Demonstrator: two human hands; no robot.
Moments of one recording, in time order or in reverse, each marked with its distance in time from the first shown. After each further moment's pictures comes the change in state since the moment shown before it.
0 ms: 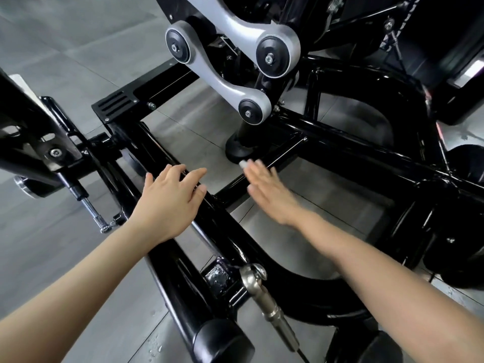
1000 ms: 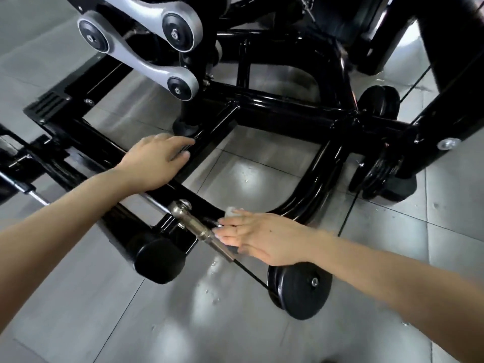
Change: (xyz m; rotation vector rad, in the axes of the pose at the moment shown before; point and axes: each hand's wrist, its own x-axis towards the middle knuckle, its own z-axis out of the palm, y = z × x) left_hand -0.009 0.076 -0.023 0.012 -0.072 0.312; right_hand -0.195 -0.044 -0.013 -0.285 -0.193 -0.413
